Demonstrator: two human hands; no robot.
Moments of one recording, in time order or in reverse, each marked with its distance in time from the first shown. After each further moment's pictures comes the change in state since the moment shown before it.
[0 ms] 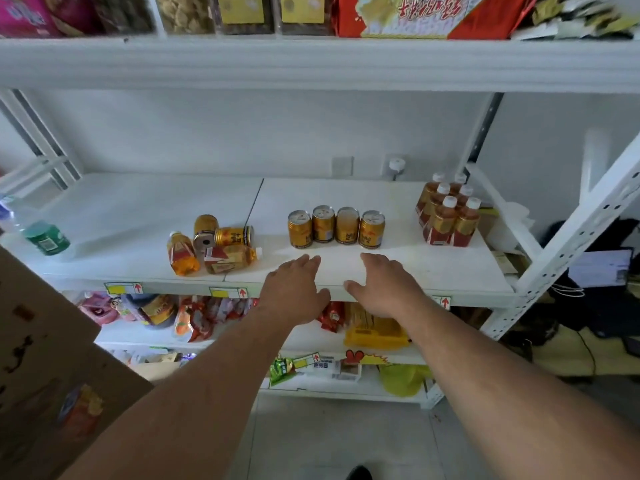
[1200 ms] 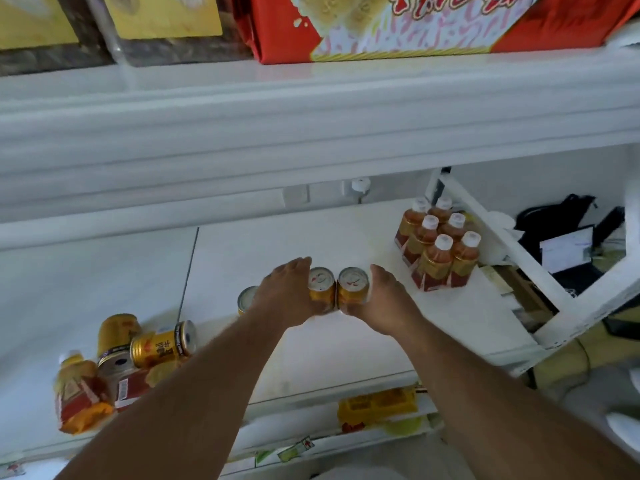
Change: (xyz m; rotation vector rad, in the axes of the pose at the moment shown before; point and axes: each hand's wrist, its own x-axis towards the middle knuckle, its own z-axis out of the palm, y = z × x) left_hand 0.252 0.001 -0.001 -0.103 -0.066 0.165; right_hand 0.197 0.071 0.003 0.352 0.144 0.311
